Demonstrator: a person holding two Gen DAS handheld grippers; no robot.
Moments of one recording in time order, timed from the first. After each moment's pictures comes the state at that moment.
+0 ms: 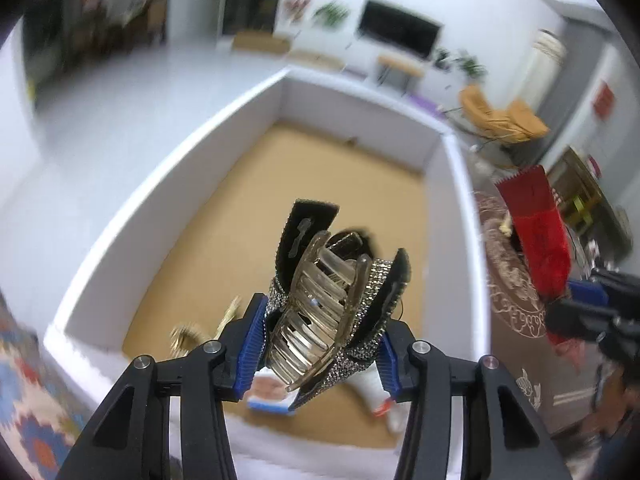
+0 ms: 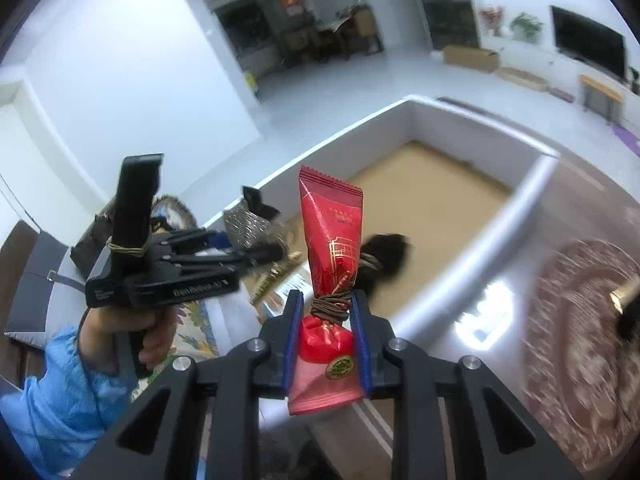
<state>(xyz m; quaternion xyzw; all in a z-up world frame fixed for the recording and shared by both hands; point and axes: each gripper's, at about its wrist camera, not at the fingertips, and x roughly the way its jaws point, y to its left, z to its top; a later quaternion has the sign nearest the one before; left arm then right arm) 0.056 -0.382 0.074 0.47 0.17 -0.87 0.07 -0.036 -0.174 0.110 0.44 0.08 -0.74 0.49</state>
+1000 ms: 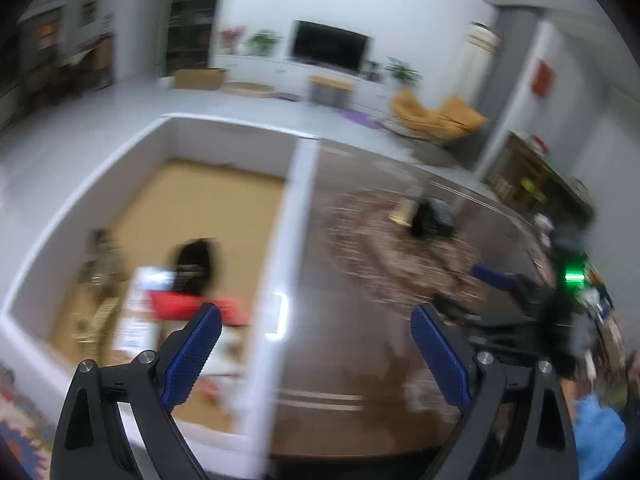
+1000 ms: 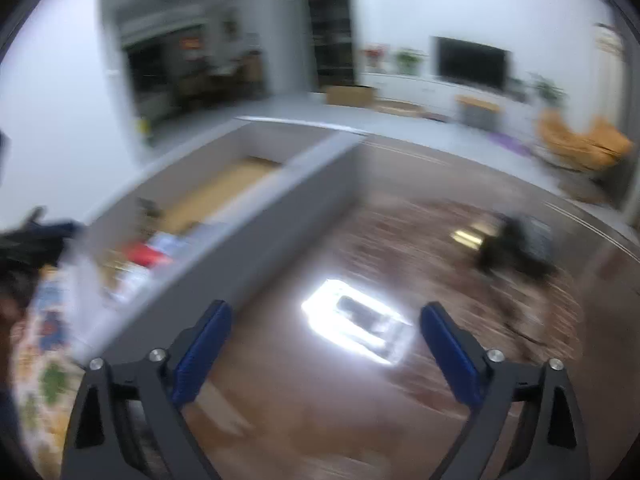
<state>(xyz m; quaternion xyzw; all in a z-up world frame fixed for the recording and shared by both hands) 0.073 -0.197 0.135 0.40 0.11 -0.91 -0.05 -0.046 0.023 0.058 0.37 0.08 -0.89 0.27</state>
